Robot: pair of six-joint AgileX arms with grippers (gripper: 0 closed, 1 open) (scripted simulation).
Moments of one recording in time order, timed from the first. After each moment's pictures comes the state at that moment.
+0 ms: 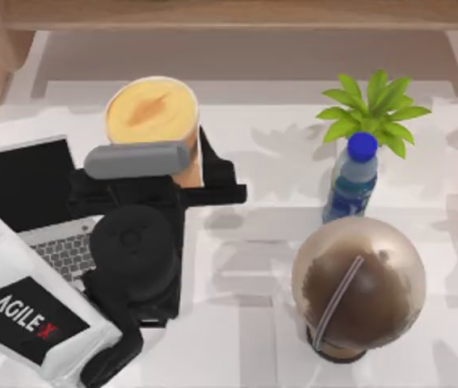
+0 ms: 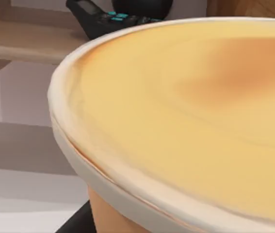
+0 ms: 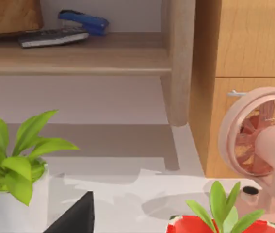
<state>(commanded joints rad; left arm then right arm) -0.81 1.87 0.50 1.39 -0.76 -0.09 0.00 0.00 0.00 0.00 0.00 0.00</state>
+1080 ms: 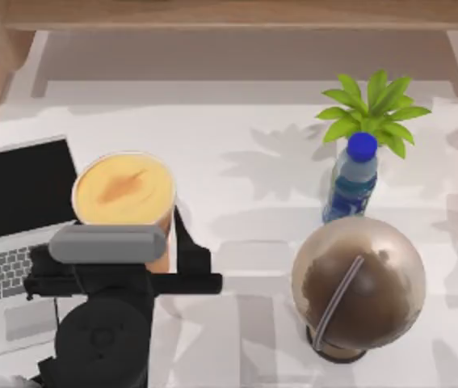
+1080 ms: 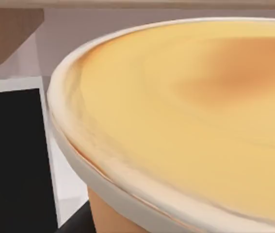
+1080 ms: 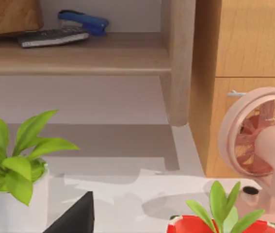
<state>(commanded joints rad) -1.02 1.59 0.22 1.22 -0.97 -0.13 0.00 0.00 0.00 0.00 0.00 0.00</state>
